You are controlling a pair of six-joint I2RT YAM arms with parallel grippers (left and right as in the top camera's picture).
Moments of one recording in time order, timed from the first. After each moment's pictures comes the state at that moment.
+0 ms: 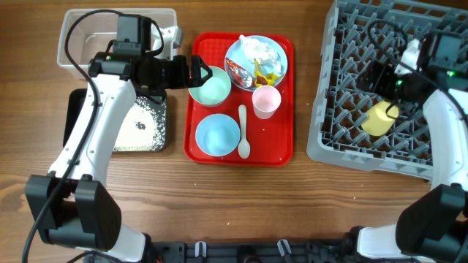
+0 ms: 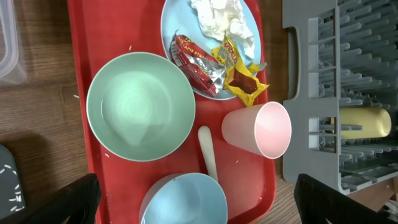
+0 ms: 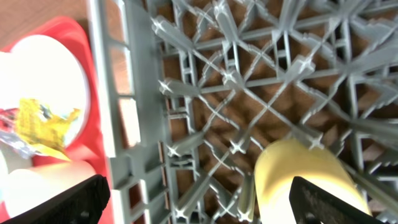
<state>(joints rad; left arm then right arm) -0.12 1.70 1.46 -0.81 0.51 -0.19 -0.27 1.61 1.37 -0.88 -0.26 0.17</state>
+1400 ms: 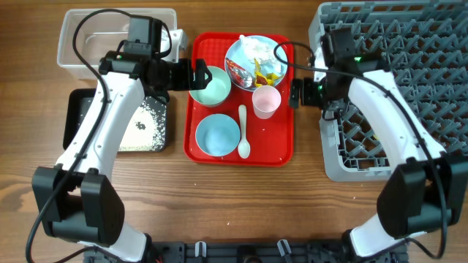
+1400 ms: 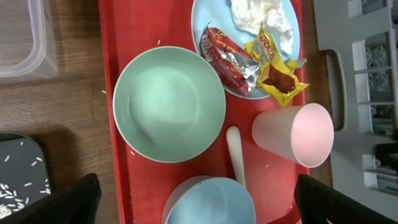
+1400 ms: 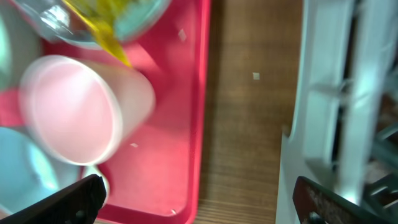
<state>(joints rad) -0.17 1.73 1.46 -0.81 0.37 -0.19 0.17 1.75 1.43 -1.01 -0.16 0.21</state>
